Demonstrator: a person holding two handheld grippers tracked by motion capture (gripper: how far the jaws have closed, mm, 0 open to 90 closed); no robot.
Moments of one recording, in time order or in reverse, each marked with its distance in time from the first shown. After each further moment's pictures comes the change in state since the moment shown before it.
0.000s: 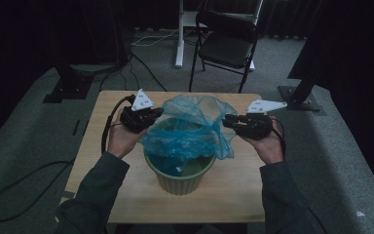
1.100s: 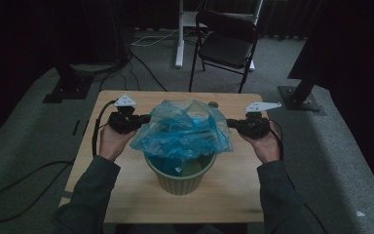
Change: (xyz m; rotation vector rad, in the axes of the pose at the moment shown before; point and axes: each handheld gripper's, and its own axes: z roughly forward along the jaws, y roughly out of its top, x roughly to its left) left arm 0.042 -0.053 0.012 0.091 -0.101 -0.273; right arm -0.023 -0.027 0.023 0.109 -0.064 0.131
